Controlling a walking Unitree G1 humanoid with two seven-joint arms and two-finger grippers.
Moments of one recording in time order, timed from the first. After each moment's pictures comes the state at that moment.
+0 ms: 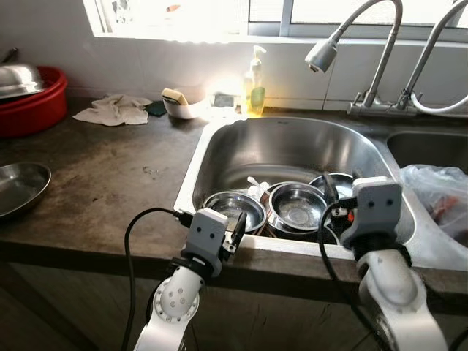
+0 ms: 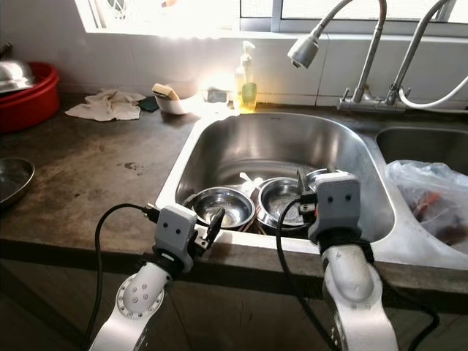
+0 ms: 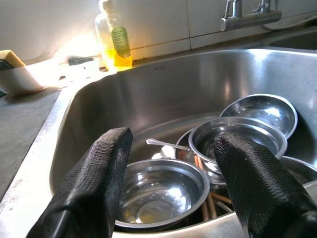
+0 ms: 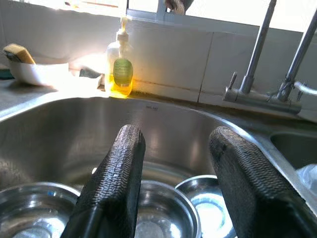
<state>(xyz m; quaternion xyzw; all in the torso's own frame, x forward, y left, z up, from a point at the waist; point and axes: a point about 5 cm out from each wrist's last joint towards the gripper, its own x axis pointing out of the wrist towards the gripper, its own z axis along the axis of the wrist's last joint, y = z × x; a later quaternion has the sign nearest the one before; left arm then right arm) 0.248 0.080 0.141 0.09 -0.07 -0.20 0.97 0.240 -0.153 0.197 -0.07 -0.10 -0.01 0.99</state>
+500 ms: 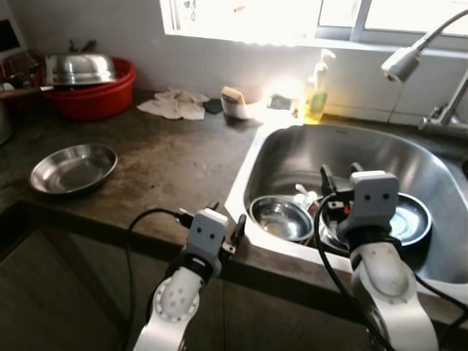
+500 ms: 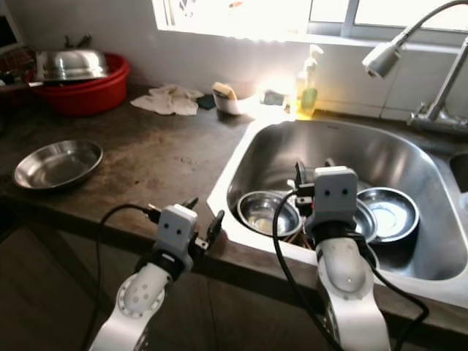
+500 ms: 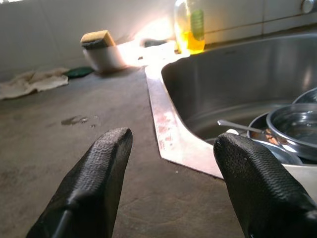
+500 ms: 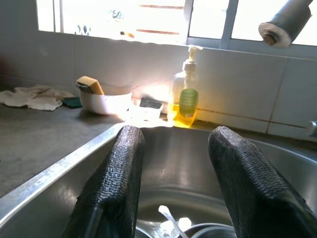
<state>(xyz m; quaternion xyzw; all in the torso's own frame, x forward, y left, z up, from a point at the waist) 0.251 0.084 0.137 0.10 -0.06 -0.19 0.97 0.252 -0.148 0.205 -0.05 -0.12 -0.02 0.99</state>
